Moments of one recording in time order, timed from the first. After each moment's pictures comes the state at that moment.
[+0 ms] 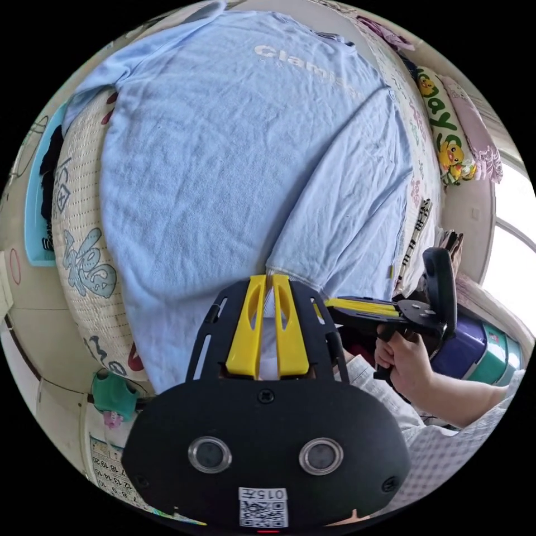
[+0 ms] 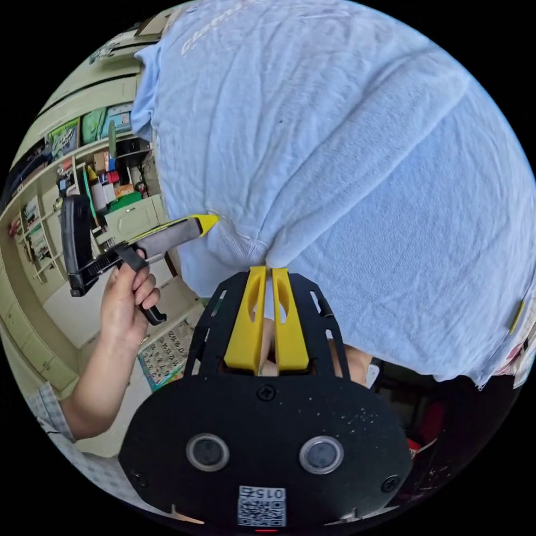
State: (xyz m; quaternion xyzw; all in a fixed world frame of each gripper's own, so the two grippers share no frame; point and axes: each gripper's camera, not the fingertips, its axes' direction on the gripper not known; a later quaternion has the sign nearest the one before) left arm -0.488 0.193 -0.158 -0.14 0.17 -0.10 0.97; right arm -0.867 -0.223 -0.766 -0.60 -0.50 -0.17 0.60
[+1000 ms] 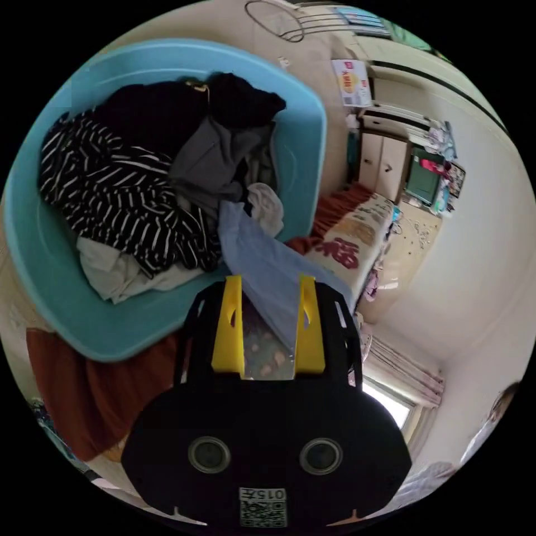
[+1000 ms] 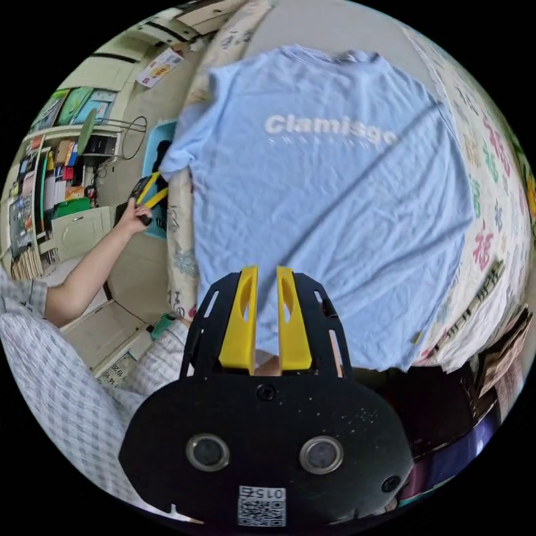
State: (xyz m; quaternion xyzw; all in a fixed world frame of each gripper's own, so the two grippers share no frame) left arm -1.083 0.246 -0.110 0.11 0.43 -0.55 0.70; right arm -1.027 -0.635 -0.889 -0.47 -0.40 -0.27 0.74
